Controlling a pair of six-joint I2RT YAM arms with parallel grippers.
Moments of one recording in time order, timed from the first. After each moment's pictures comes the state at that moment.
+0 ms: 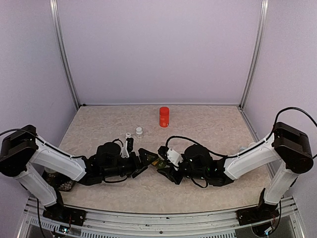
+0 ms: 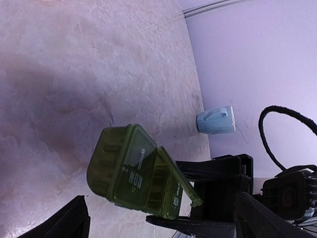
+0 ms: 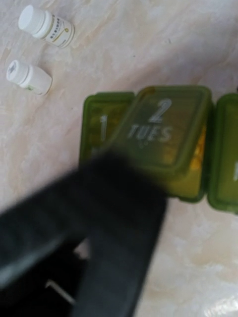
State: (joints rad) left arm -1.00 1.55 0.51 0.69 0.03 -1.18; right arm 1.10 1.69 0.68 0.57 0.05 -0.04
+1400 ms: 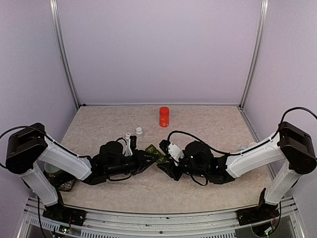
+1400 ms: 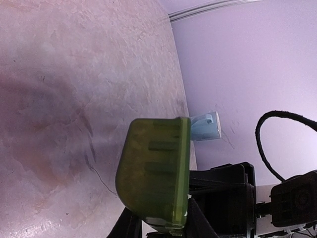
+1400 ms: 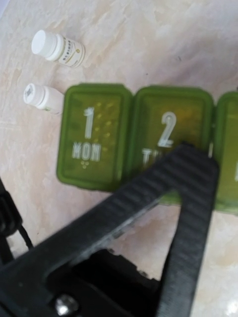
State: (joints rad) left arm -0.99 1.65 0.55 0.83 0.06 -1.20; right arm 1.11 1.65 0.70 0.54 0.09 0.02
